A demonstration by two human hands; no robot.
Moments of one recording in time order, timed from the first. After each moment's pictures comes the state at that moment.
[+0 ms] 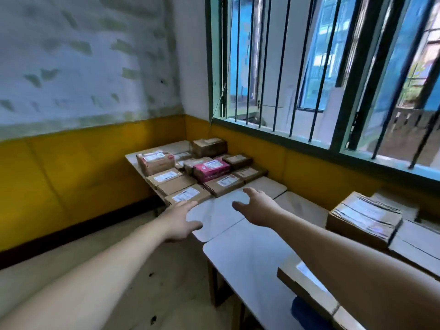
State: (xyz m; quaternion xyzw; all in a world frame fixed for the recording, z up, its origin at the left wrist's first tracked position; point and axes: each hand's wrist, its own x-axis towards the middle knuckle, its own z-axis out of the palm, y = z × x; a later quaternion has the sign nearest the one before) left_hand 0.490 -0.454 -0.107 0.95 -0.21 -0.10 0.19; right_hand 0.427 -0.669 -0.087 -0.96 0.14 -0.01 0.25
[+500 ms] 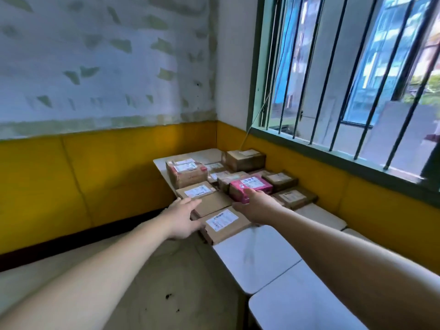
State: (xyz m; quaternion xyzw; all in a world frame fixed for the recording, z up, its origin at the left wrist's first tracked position) left_hand 0.681 -0.366 -0.106 0.97 -0.17 -0.07 0.16; right_hand 0.649 -0.579 -0.077 -0.97 0.09 0.02 0.21
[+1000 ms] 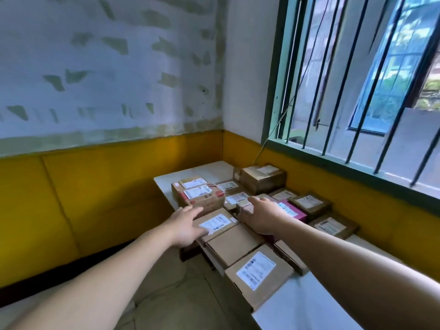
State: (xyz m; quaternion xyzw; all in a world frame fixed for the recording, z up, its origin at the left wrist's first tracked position) left_hand 0.916 -0.296 -0.102 0.96 -0.19 -0.09 0.19; right_hand 0.866 -0.514 -0.070 -0.99 0.10 0.02 0.14
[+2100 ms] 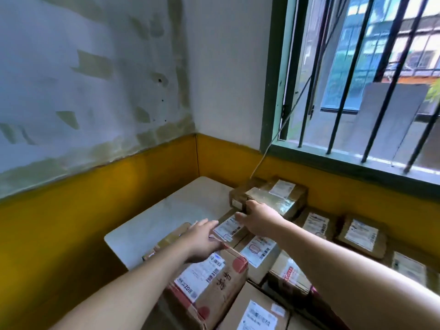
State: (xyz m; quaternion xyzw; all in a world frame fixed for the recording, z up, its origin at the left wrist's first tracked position) left_hand 1.351 -0.378 -0.142 0.91 -0.33 -0.18 0.17; right_hand 1.285 -0.551 -0.122 -0.93 0.26 0.00 0.24
